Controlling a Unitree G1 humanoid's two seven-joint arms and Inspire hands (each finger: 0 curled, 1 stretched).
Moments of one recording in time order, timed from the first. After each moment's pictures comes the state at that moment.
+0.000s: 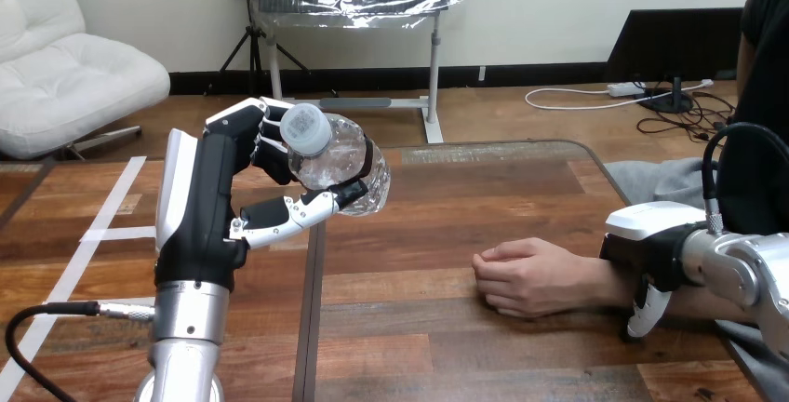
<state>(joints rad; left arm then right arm) -0.04 0.15 -0.01 0.04 0.29 -0.38 0.17 -0.55 -0.72 0.46 0.58 -0.84 -0.11 0.52</state>
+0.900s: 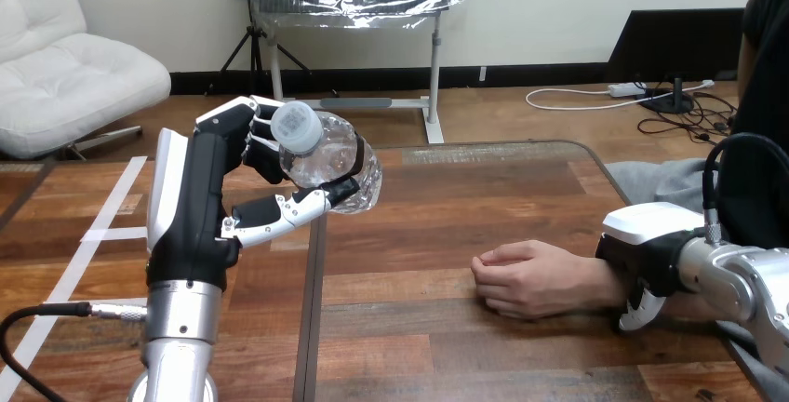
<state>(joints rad) -0.04 0.15 0.01 0.04 0.29 -0.38 0.16 -0.50 -0.72 0.46 0.55 -0.84 -0.08 0.44</state>
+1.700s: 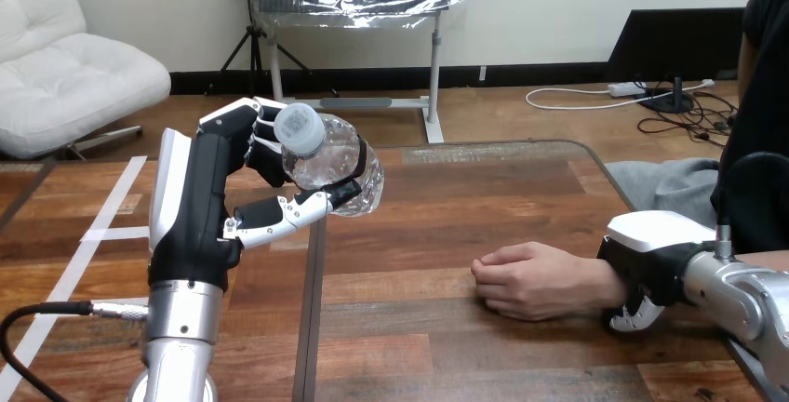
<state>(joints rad) -0.04 0.15 0.01 0.04 0.30 -0.38 0.14 -0.45 -0.71 0.42 0.56 -0.76 -0.07 0.35</state>
